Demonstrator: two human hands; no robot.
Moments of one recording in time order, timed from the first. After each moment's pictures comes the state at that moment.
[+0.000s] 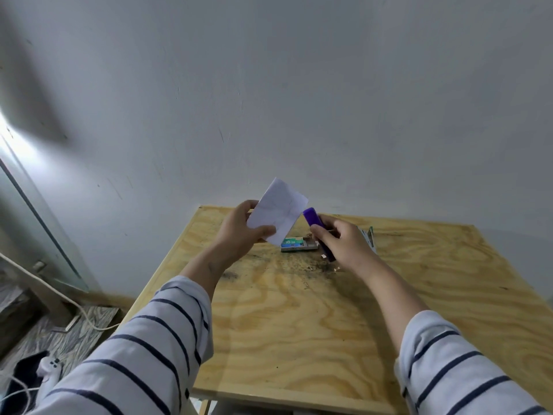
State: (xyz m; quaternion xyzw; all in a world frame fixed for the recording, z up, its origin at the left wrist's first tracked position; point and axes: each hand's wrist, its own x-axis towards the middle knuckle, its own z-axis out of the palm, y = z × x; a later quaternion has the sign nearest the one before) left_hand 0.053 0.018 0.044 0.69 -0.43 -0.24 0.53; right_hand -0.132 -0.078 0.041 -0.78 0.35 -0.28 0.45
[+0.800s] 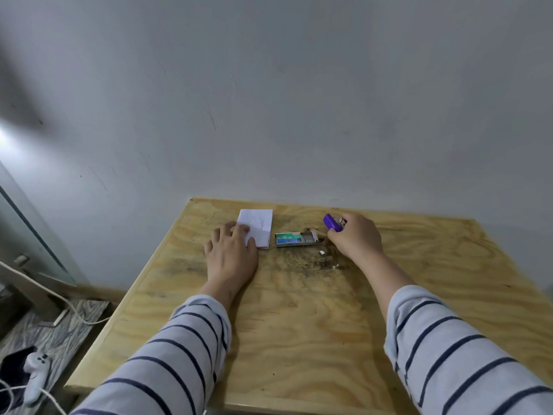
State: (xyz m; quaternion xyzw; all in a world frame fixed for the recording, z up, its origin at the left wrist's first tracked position) left_hand 0.055 0.010 -0.027 0.87 -0.41 0.01 0.26; right_hand -0.126 -0.120 0.023 -0.79 0.56 -0.18 0.16
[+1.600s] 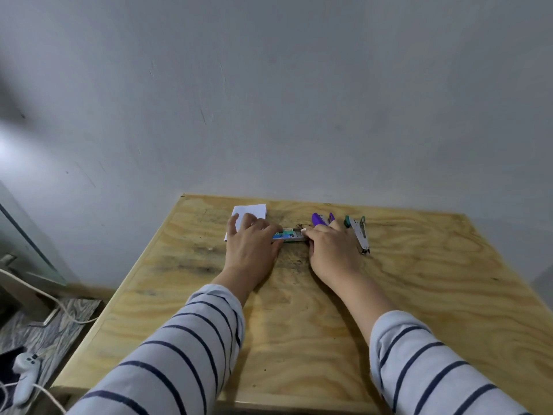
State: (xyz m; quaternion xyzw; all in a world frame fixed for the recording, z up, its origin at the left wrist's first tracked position) left_hand 0.021 -0.010 -0.016 0.81 -0.56 0.12 0.16; right_hand -0.122 -0.086 -0.004 -0.89 0.42 -0.16 0.00
